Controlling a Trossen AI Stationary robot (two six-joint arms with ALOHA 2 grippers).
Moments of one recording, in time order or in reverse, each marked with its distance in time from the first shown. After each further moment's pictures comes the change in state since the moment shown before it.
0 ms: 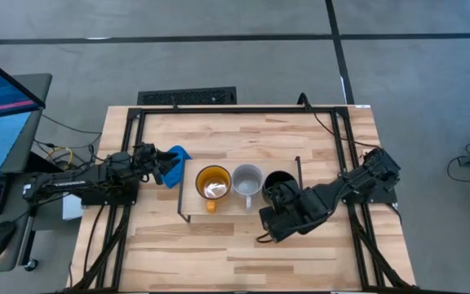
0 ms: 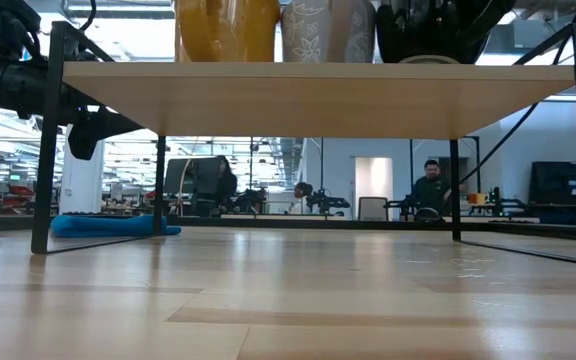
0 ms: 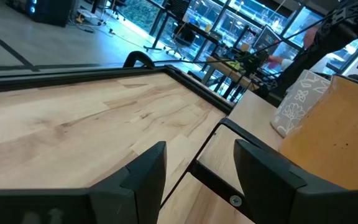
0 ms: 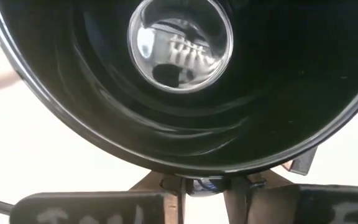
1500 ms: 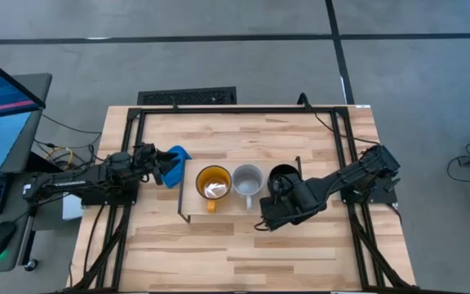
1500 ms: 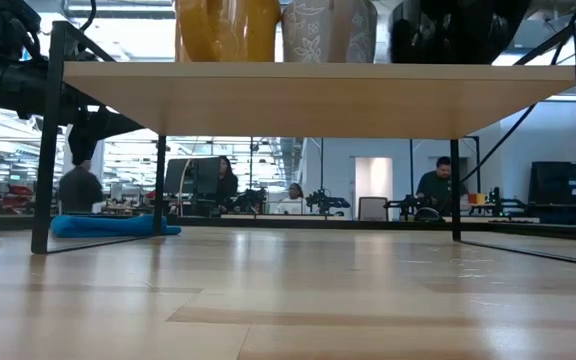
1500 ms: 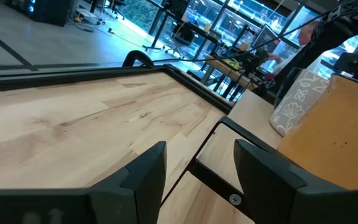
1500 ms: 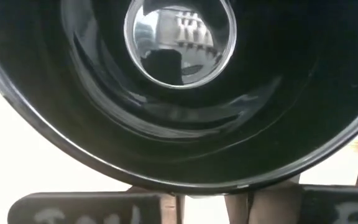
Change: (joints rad) left arm 0.000 0.000 0.000 -0.001 0.004 0.000; right arm -0.072 -0.018 -0.102 -0.002 -0.039 0.059
